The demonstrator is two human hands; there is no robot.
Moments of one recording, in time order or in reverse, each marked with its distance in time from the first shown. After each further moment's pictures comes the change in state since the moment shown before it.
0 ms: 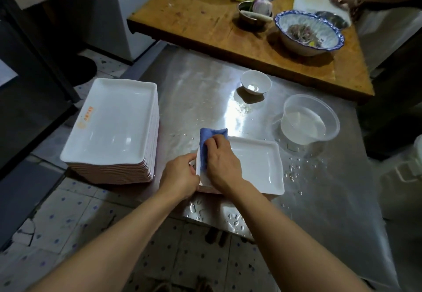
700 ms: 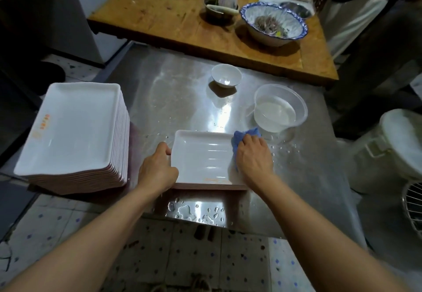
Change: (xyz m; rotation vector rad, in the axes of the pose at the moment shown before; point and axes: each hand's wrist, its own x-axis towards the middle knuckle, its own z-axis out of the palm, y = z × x) left_hand 0.020 0.000 0.012 0.179 0.031 -0.014; right_hand -0.033 0.102 -0.034 -0.456 -0.028 0.195
